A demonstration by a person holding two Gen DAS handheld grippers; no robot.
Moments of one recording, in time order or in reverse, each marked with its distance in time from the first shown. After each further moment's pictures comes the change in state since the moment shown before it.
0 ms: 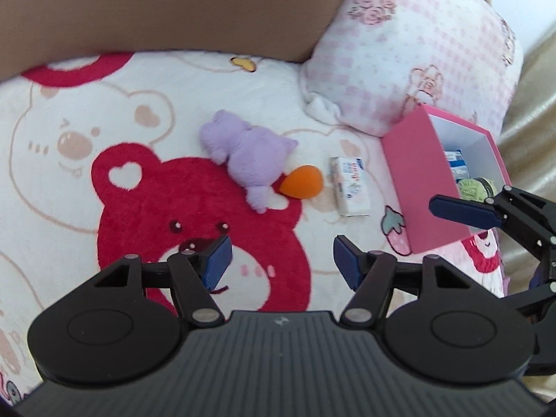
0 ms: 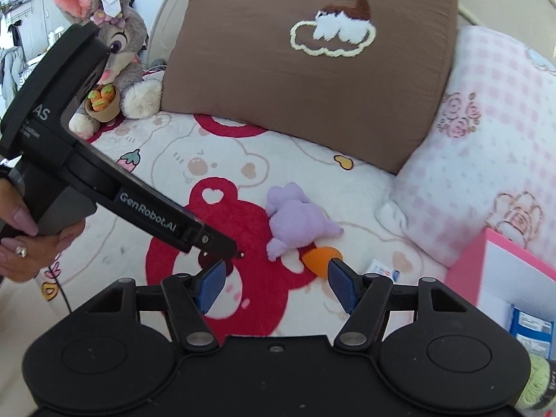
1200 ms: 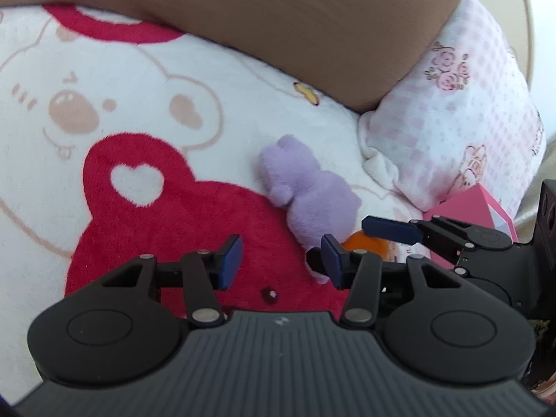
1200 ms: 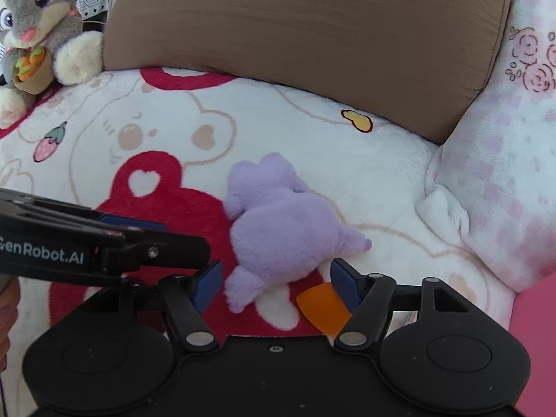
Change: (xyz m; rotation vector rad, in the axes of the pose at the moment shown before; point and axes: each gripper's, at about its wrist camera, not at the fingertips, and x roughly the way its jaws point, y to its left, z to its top) left arm 0.079 0.083 -0.005 -0.219 -0.215 -0.083; right arm 0.169 -0.017 0.016 0.027 0.107 -0.050
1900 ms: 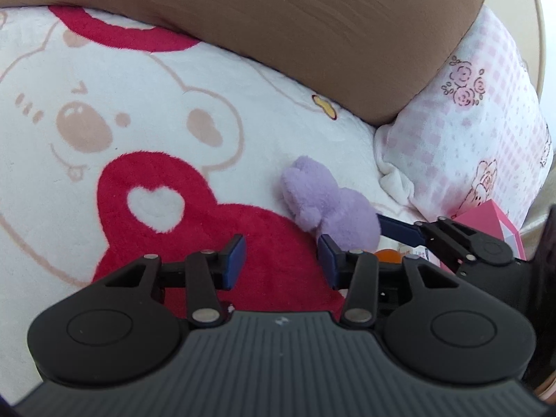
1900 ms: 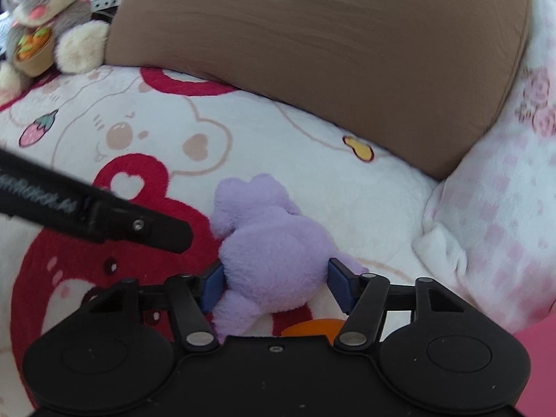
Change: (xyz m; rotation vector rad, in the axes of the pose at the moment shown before) left arm 0.002 0.016 0.020 -0.016 0.001 0.007; right arm 0.010 0.010 -0.001 -0.127 -0.096 -0.069
